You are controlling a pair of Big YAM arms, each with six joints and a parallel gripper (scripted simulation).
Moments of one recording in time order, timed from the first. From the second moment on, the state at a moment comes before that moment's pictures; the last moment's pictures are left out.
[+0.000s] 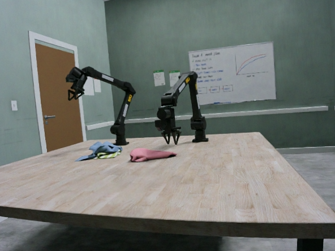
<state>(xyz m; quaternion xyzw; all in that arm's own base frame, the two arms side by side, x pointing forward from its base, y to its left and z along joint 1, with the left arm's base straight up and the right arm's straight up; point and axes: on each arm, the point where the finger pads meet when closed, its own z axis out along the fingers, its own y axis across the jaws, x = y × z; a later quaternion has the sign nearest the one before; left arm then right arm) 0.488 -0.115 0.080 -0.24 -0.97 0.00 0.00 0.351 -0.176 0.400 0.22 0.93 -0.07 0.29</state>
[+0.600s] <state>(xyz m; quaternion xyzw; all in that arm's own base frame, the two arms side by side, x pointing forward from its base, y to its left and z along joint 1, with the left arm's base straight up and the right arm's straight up) 0.486 -0.118 0.057 -0.24 -0.97 0.00 0.01 0.351 -0.176 0.400 0.22 0.93 -0.07 0.29</state>
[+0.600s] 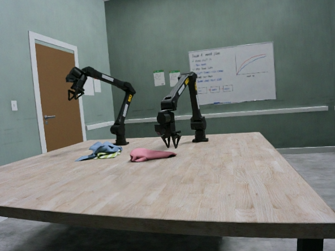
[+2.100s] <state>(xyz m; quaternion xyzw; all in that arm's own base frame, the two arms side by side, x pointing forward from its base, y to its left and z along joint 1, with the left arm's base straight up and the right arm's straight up) 0.490 -0.116 0.011 -0.24 -0.97 0.00 0.00 0.351 -0.176 0.400 0.22 0.93 -0.07 0.29</state>
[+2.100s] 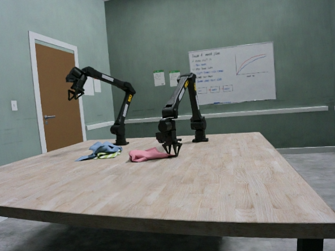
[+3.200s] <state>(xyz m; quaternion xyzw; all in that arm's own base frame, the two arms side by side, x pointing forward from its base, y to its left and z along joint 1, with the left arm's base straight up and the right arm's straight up) 0.487 -0.120 0.010 -0.24 -0.97 0.01 0.00 0.351 -0.176 0.400 0.22 0.93 -0.07 0.29</state>
